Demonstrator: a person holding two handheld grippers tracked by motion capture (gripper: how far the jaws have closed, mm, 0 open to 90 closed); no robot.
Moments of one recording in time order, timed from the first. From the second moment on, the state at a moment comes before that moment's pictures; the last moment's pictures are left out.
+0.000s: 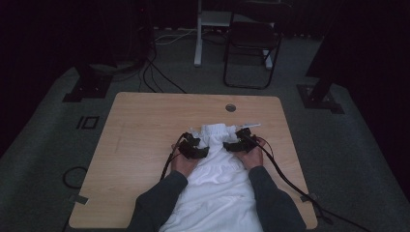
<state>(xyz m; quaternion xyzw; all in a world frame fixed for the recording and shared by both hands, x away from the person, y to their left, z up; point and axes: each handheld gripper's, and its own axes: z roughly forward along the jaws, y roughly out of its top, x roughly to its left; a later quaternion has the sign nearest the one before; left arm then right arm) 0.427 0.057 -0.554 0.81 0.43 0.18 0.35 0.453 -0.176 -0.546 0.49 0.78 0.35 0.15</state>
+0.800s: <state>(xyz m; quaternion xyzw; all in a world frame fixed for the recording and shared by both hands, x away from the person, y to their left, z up) 0.425 0.077 -0.542 0.80 0.46 0.21 0.33 0.453 -0.170 -0.553 0.49 0.78 0.37 0.11</state>
